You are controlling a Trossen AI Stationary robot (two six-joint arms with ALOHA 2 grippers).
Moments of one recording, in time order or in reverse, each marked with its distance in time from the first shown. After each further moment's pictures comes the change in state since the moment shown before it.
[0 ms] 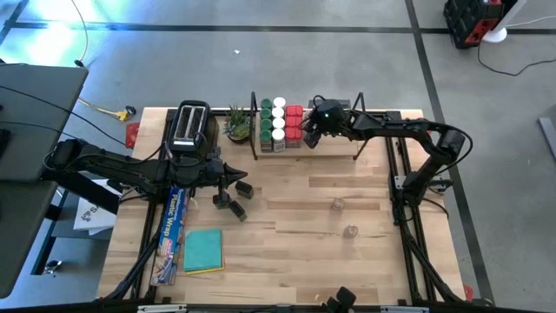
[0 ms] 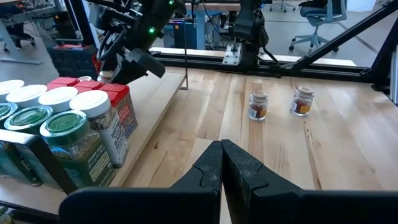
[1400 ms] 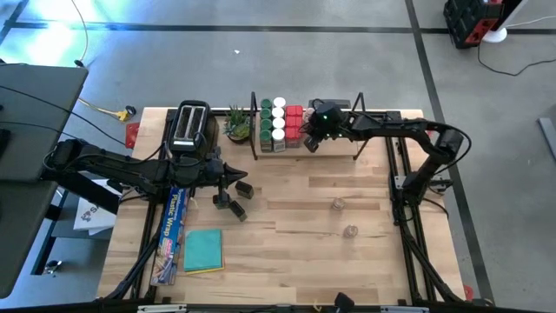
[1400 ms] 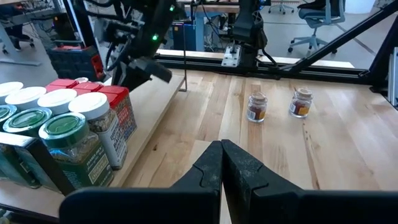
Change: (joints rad) left arm 0.000 0.000 0.000 0.008 0.003 0.001; right arm 0.008 0.018 0.000 -0.057 -0.071 0.046
